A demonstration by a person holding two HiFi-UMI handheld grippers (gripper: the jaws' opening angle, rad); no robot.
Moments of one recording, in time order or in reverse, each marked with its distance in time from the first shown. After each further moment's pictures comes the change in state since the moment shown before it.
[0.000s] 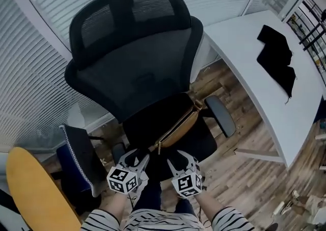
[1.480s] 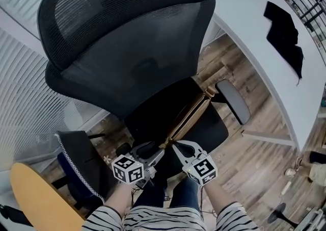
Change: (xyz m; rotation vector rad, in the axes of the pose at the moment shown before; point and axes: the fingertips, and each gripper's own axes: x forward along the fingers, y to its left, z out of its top) left arm 0.052 0.024 -0.035 -0.170 0.135 -0.330; right arm 0.064 0.005 0.009 0.397 -0.149 0.152
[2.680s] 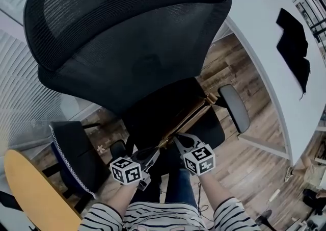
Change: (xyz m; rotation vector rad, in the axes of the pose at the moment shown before) left arm 0.017 0.000 -0.017 -0.255 -0.044 0.046; right arm 0.021 -0.056 -0.017 0.167 0.230 -0.017
